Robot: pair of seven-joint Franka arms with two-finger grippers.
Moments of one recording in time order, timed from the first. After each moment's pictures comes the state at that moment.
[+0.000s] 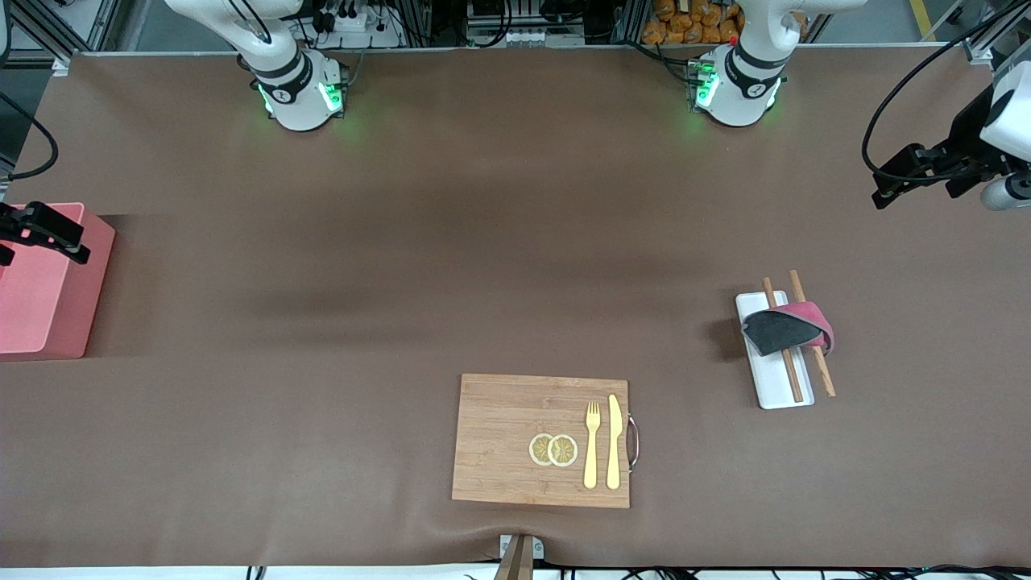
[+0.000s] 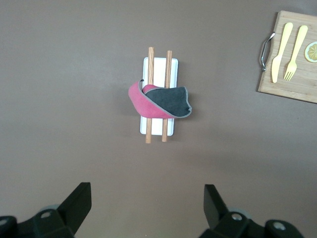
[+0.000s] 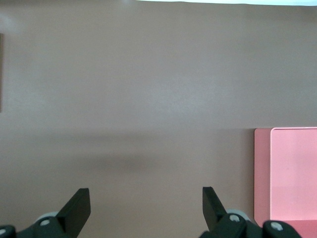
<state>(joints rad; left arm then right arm) -0.12 -0.07 0.02 -1.61 0.04 1.57 -0.24 0.00 0.06 -0.10 -1.54 -0.01 1.70 -0.13</state>
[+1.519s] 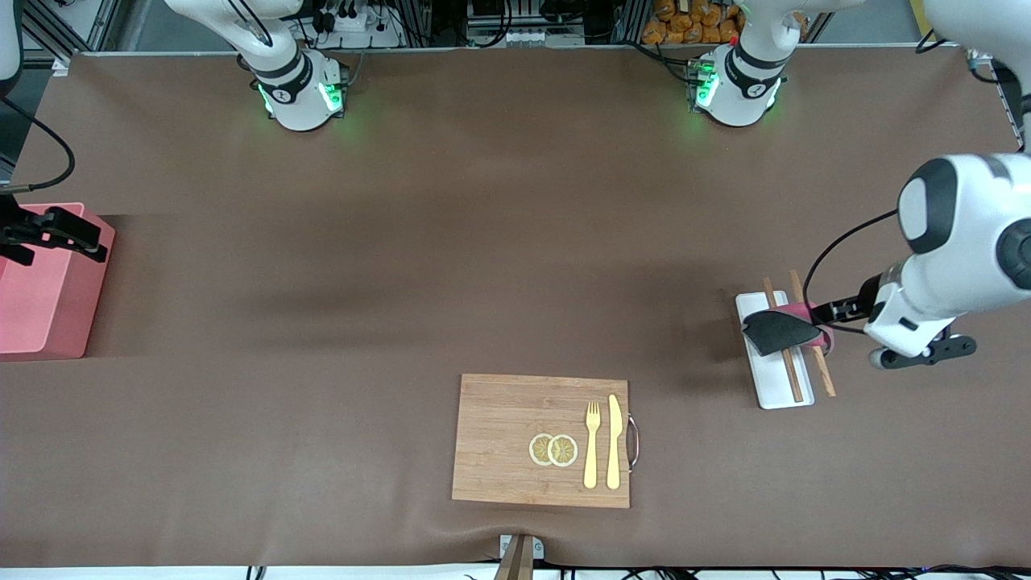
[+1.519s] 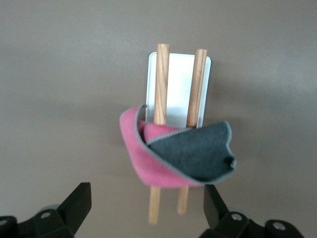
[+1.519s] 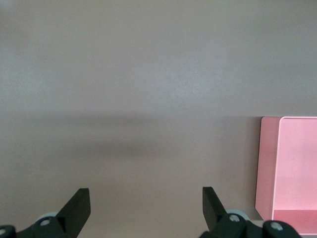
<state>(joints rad) -0.05 0.34 0.02 -1.72 0.05 1.94 -0.21 0.00 0.09 -0.09 -1.54 -0.01 1.64 -0.14</state>
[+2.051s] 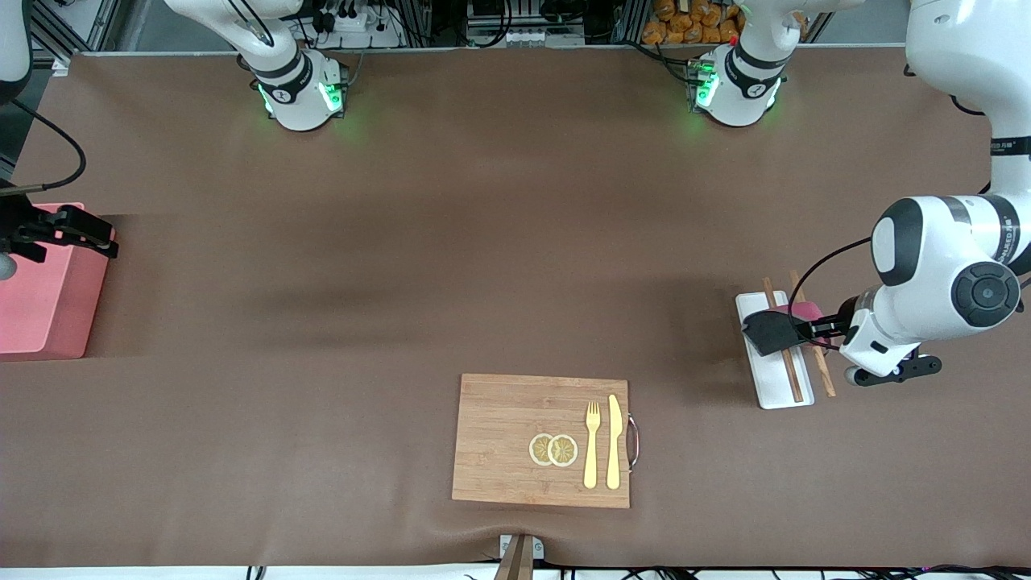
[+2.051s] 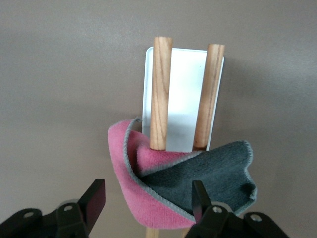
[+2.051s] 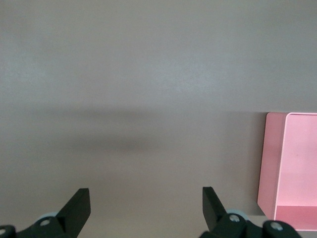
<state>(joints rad) -0.04 0.43 0.02 -1.72 0.05 1.99 -0.21 0.00 0.09 -0.08 -1.54 -0.01 1.62 -0.15</state>
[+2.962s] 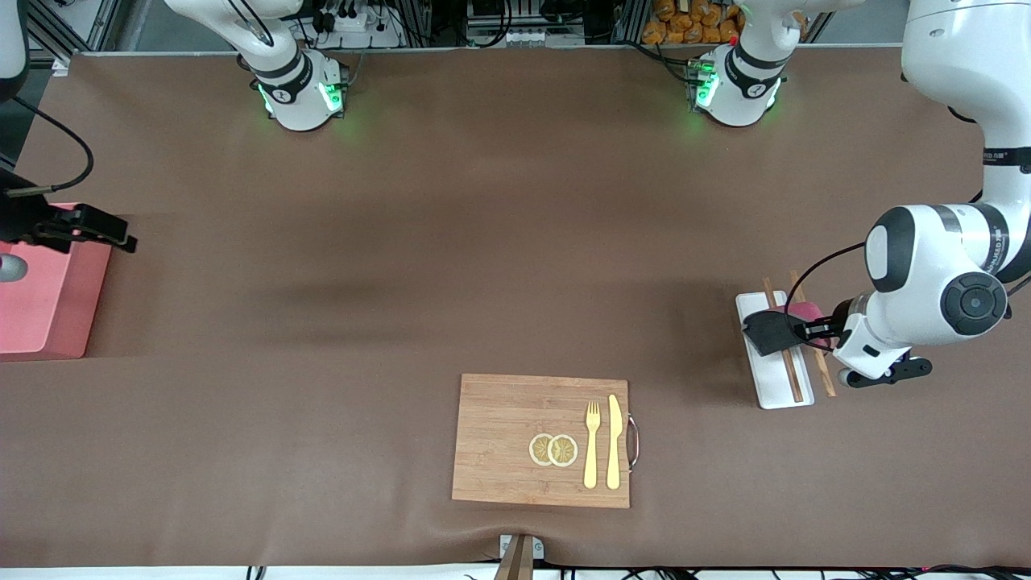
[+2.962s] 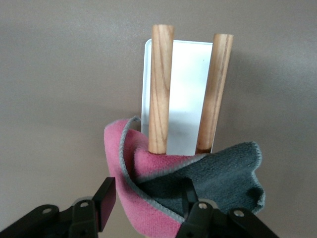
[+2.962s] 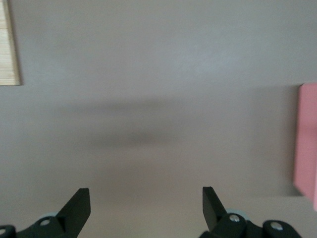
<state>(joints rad) -0.03 0.46 0.02 -1.72 0.05 1.99 -0.21 0.00 0.09 -0.09 -1.55 0.11 1.54 -0.03</state>
